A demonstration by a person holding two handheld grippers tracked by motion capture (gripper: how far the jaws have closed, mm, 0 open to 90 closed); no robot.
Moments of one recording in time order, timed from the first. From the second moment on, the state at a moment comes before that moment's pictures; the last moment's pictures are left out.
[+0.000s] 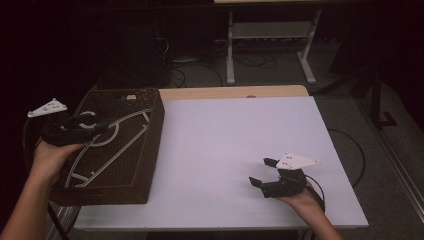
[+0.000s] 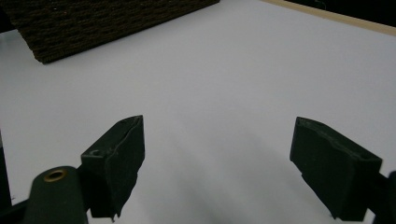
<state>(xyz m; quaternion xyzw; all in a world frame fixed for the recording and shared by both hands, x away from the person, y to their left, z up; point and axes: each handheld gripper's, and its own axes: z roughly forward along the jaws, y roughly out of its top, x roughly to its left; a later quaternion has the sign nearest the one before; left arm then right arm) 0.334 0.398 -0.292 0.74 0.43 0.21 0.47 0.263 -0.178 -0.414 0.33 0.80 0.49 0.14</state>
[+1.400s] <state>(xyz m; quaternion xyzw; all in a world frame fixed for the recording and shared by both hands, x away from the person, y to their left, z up) 0.296 0.266 -0.317 0.72 0.29 0.17 0.60 0.289 -0.200 -0.314 0.31 0.71 0.60 0.19</state>
